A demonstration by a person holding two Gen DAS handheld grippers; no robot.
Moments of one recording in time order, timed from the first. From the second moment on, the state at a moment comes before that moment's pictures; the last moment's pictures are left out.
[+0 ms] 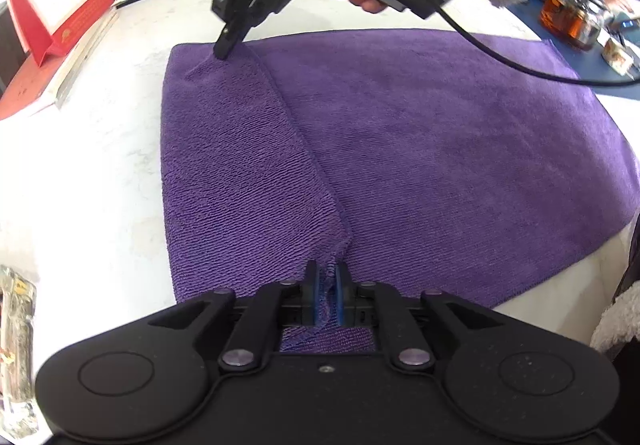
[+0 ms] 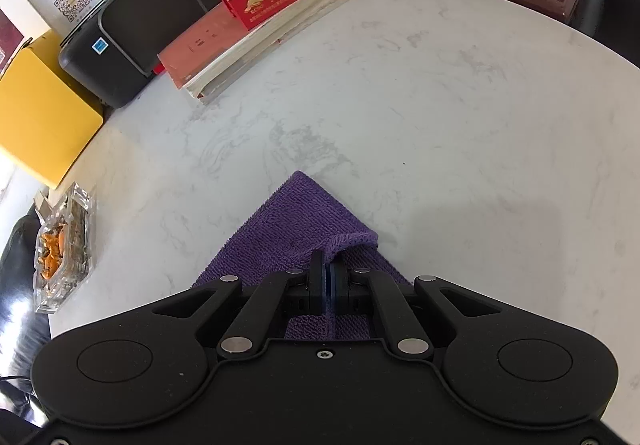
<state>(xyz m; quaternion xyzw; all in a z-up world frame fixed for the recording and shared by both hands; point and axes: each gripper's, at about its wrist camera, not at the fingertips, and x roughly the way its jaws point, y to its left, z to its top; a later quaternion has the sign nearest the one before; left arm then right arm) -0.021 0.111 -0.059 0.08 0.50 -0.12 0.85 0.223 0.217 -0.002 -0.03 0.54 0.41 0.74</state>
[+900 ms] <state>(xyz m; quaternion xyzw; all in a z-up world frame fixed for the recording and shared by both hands) -0.017 0.153 -0.033 -0.03 0.47 -0.14 0.87 0.222 0.214 -0.002 -0.02 0.54 0.40 0.74</state>
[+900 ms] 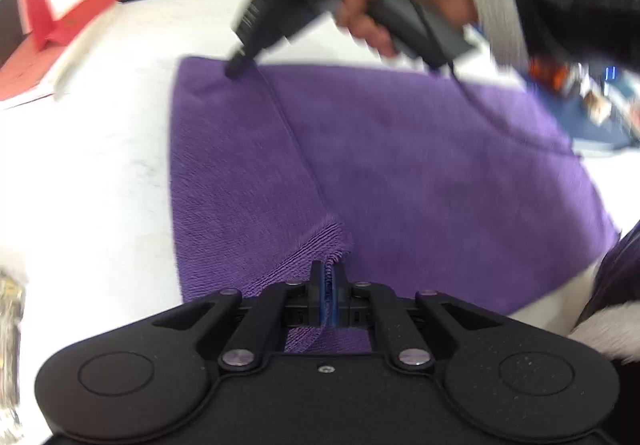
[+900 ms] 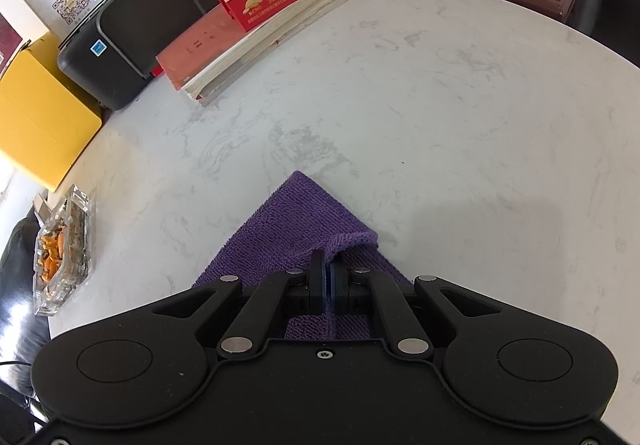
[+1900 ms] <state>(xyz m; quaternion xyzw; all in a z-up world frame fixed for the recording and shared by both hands) -0.036 0.138 -0.018 -0.05 0.45 -0.17 0.87 0.194 0.168 0.035 -0.02 0.49 0.40 0.77</state>
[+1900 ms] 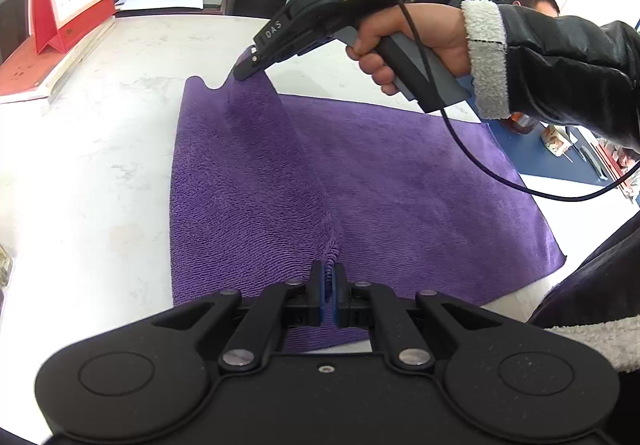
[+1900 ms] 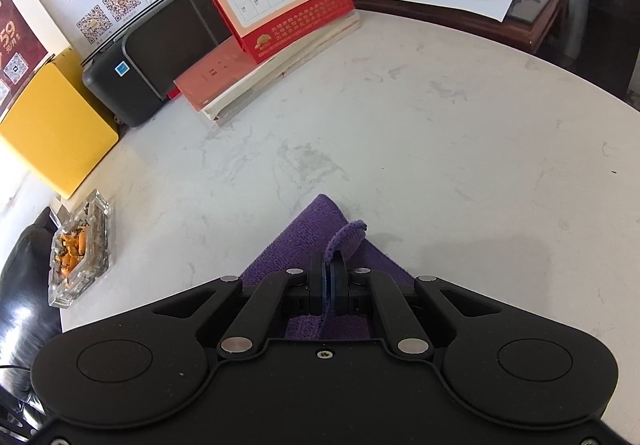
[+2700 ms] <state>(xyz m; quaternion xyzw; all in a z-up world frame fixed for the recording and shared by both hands) -0.020 0.062 -0.006 -0.03 0.44 -0.27 0.85 0.172 0.036 0.061 0.02 0.48 0.34 0.80</state>
